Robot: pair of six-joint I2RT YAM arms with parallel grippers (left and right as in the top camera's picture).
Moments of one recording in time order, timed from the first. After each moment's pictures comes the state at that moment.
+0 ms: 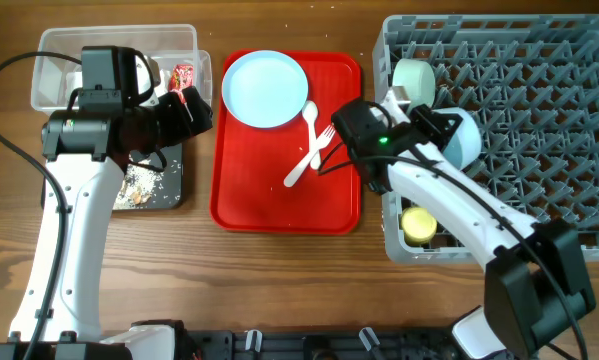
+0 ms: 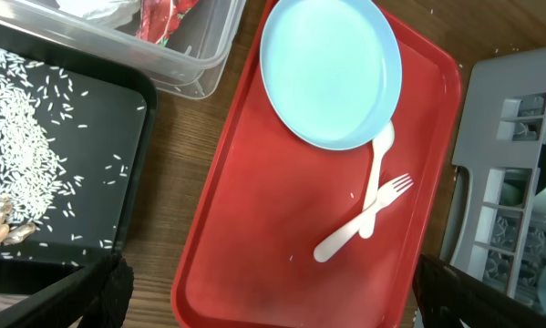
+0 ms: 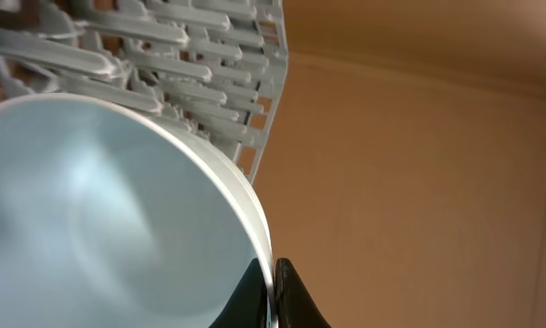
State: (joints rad) left arm -0.01 1.43 1.37 -0.98 0.21 -0.42; right arm 0.56 1.70 1.18 -0.88 1.32 -0.35
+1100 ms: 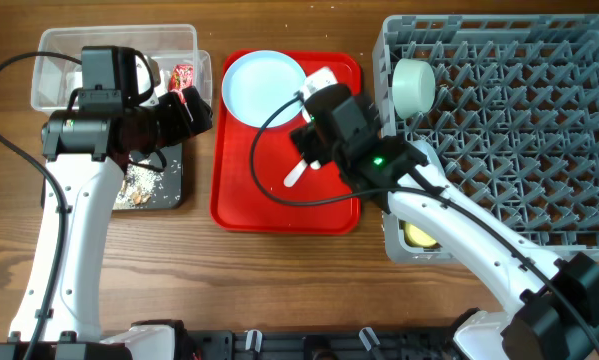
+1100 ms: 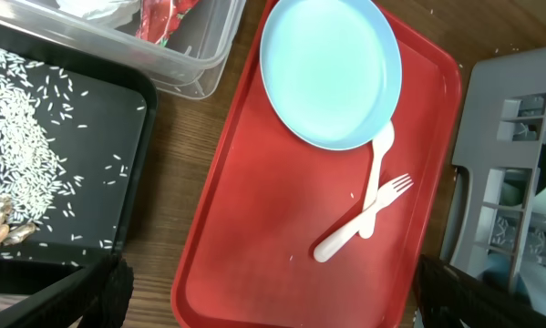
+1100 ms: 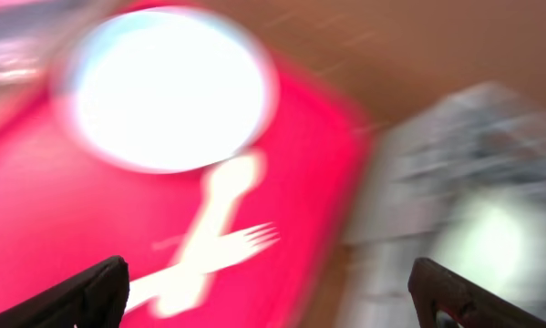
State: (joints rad) left arm -0.01 1.43 1.37 -0.98 0.21 -0.42; right arm 0.68 1.58 1.22 -0.47 0.24 0.04
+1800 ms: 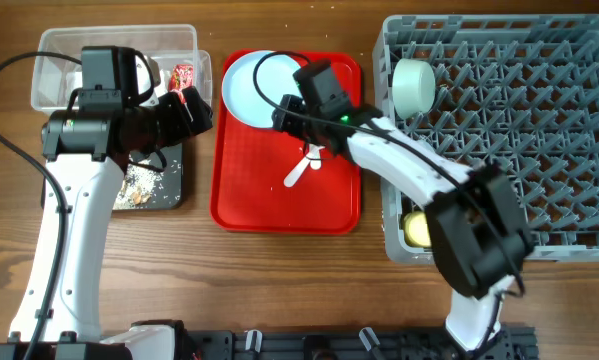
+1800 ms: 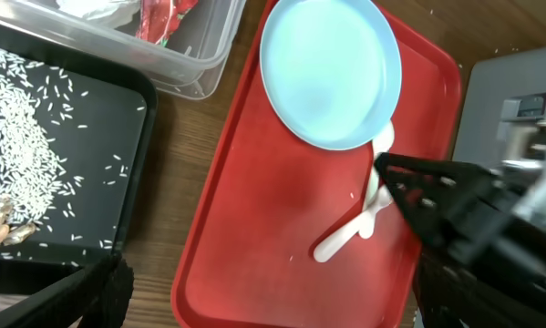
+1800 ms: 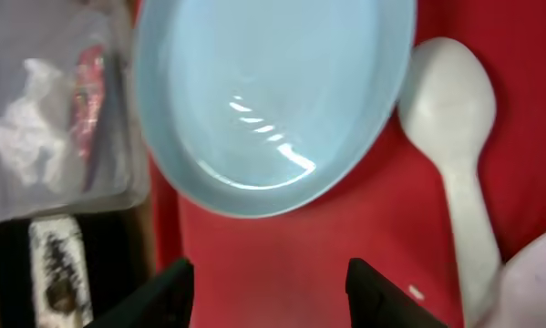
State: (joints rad) left arm -0.01 1.43 1.37 -0.98 0.21 -0.42; right arm 0.57 2.01 1.39 -0.28 -0.14 0.87
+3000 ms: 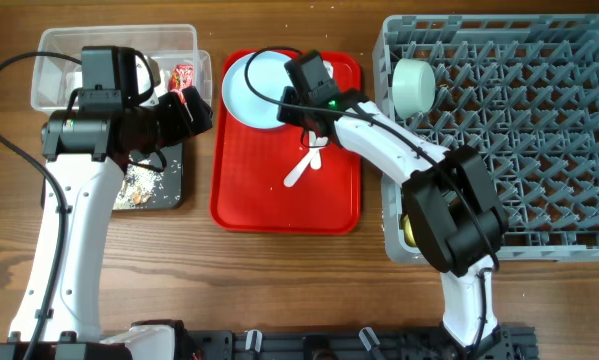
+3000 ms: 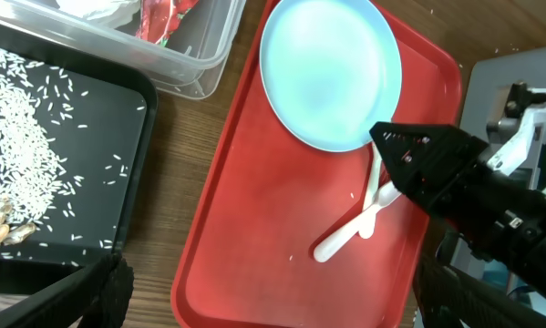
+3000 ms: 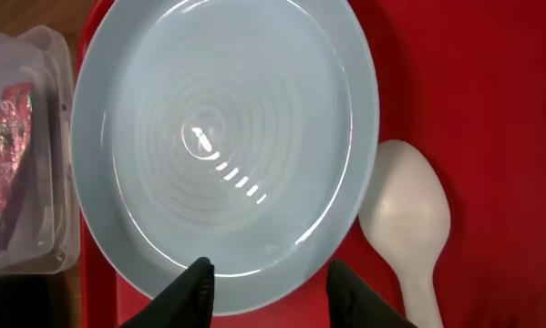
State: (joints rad) left arm -0.01 1.43 1.37 -0.98 0.21 -0.42; right arm 0.56 2.14 1.56 -0.36 -0.02 0.75
